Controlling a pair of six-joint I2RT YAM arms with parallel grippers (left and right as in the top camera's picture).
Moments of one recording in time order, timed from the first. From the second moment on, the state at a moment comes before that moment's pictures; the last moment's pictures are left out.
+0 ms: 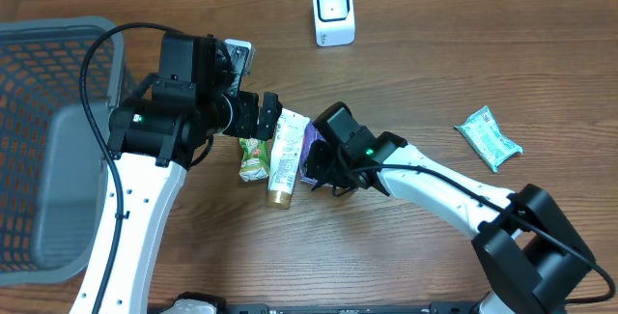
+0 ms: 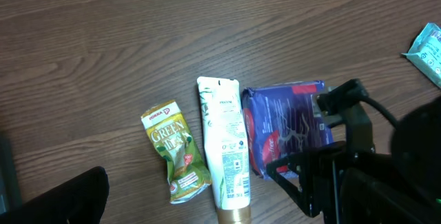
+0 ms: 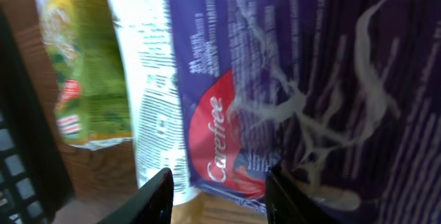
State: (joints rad) left arm -0.19 1.37 1.47 -1.07 0.15 -0.02; right arm 0.75 1.79 1.12 -0.43 -0.24 0.99
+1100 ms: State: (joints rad) left arm -0.19 1.37 1.47 -1.07 0.15 -0.02; right arm 0.14 1.62 1.20 -0.91 -0.25 0.68
